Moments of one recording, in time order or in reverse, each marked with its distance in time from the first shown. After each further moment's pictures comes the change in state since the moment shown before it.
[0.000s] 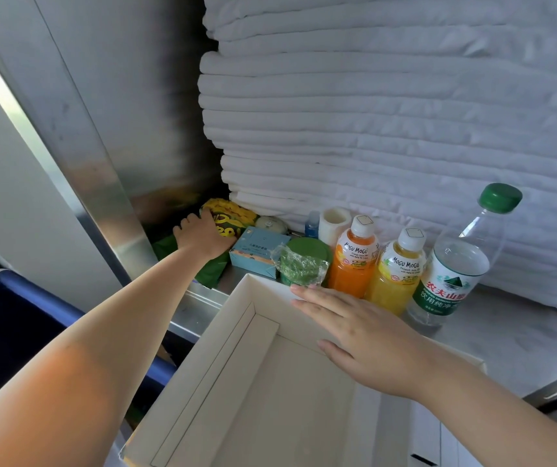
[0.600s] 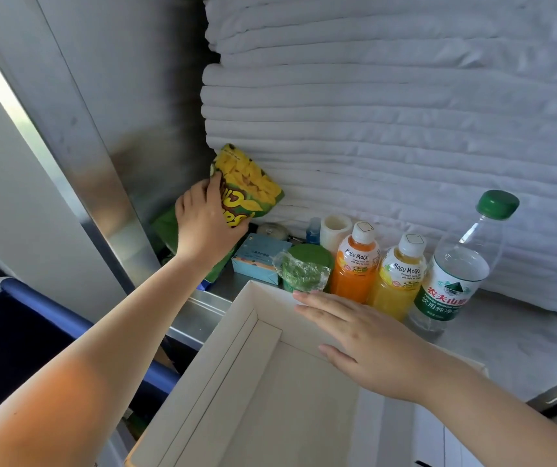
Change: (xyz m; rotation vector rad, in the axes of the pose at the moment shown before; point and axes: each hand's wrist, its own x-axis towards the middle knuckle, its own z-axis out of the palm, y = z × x) left_hand -0.038 0.014 -0.051 -0.232 0.573 0.287; right_hand 0.000 0.004 0.002 0.011 0.028 -0.033
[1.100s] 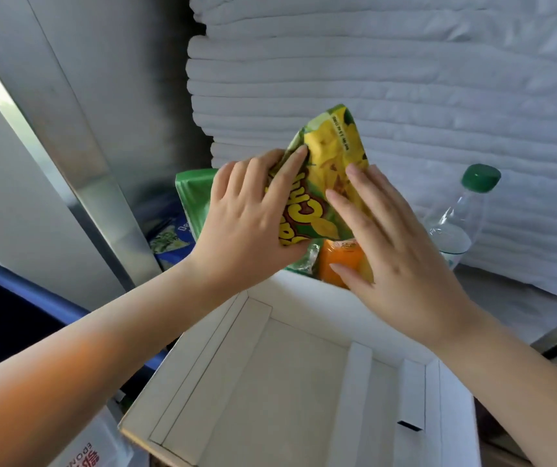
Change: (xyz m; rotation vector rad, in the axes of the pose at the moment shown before) left_hand -0.050 0.100 -0.104 -0.101 0.055 0.445; right_hand -0.009 -0.003 -0.051 -0.221 0.681 0.076
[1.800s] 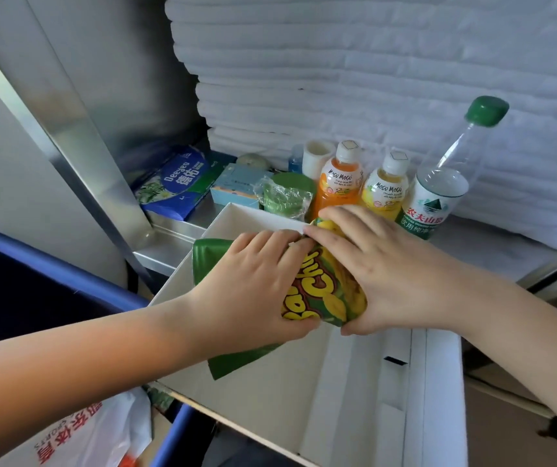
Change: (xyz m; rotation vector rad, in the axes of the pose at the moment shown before) left_hand -0.085 0.047 -0.019 -0.053 -0.670 0.116; right_hand -0.040 -0.015 -0.004 -0.187 -0.673 -0.108
